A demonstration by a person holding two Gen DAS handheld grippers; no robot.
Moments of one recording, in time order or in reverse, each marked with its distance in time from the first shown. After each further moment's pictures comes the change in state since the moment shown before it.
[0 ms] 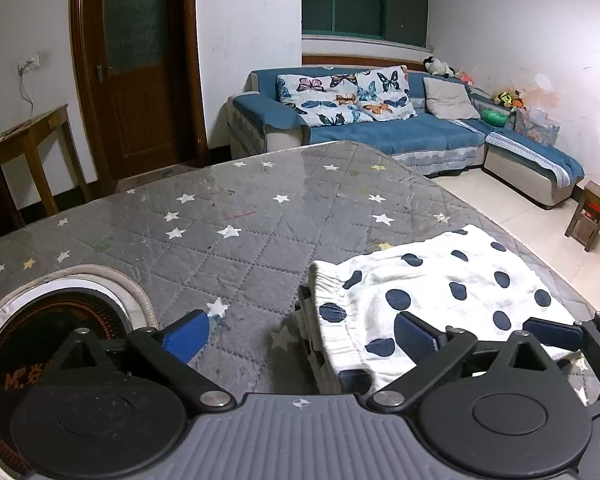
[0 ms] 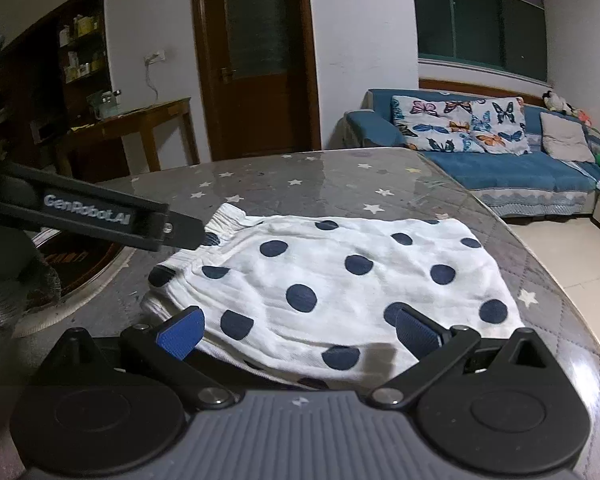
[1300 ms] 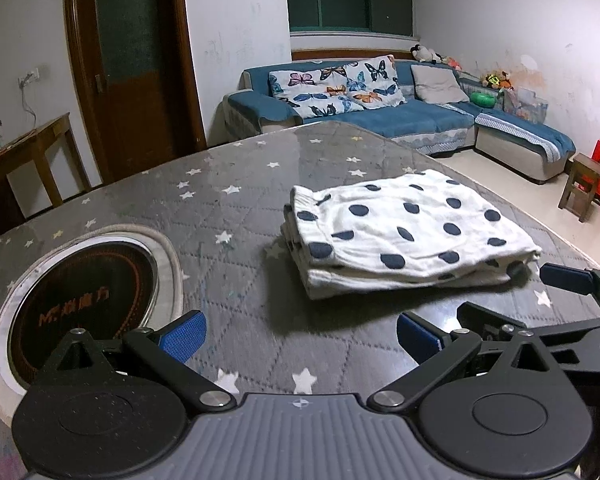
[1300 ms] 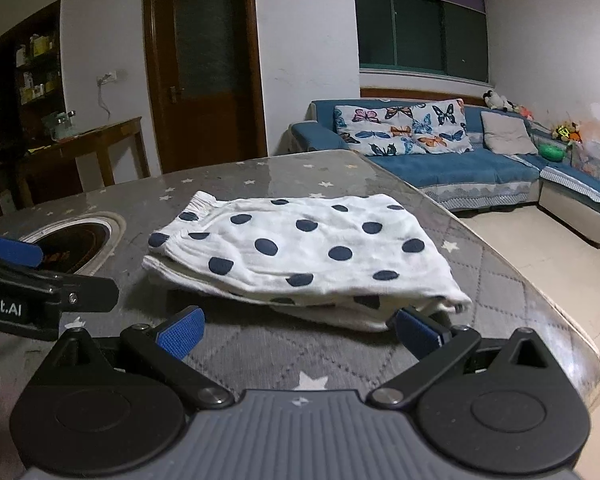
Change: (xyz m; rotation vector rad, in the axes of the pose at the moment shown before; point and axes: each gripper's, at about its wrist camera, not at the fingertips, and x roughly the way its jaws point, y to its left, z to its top) left arm -0.072 -0.016 -0.068 0.066 0.016 0.006; right arm -0.060 0.008 -0.042 0.077 -0.048 -0.155
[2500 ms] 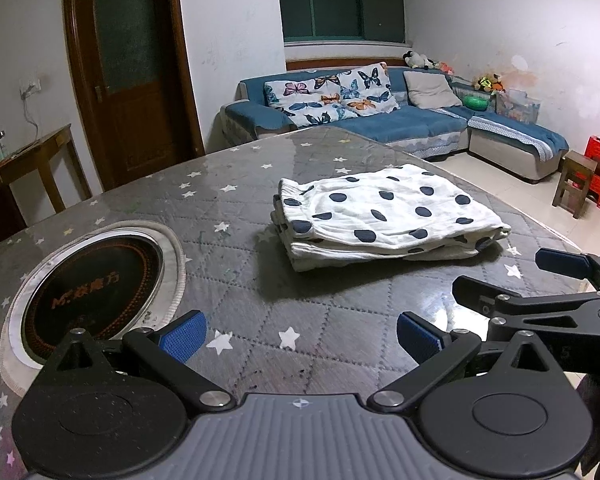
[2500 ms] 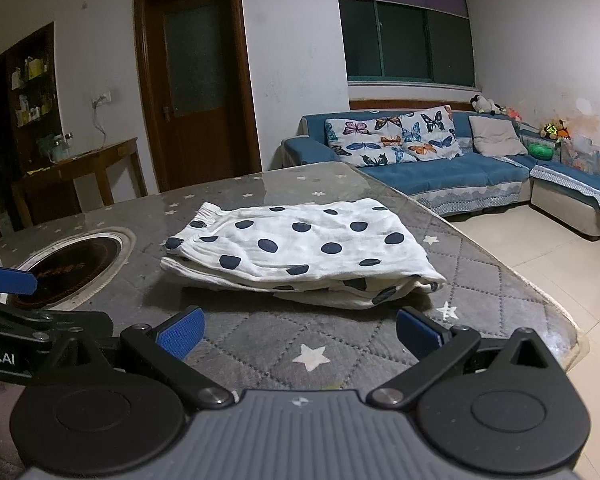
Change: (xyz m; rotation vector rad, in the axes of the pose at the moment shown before) left arm -0.041 -0.013 -0.028 0.024 -0.037 -0.005; right arm -0.039 -0.002 -0.017 0.043 -0.055 -0.006
